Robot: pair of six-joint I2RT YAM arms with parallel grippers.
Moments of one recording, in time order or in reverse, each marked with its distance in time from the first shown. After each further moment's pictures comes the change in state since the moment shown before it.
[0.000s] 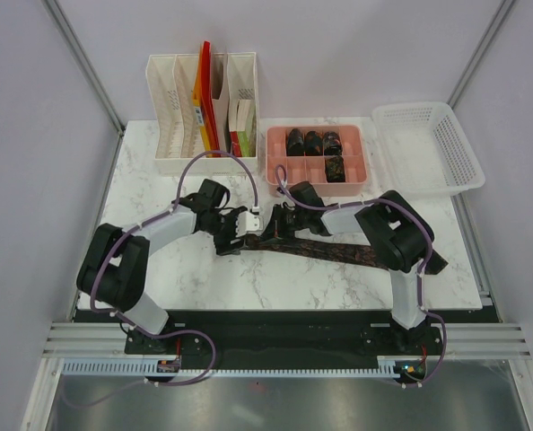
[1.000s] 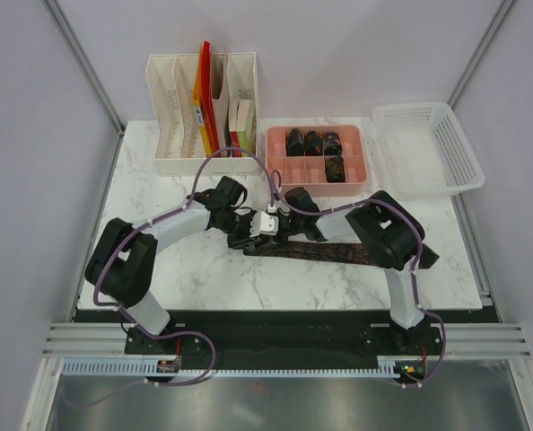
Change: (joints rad) left arm -0.108 0.028 0.089 -0.061 0.038 -0.040; right arm 0.042 0.058 -0.005 0.114 -0.079 0.106
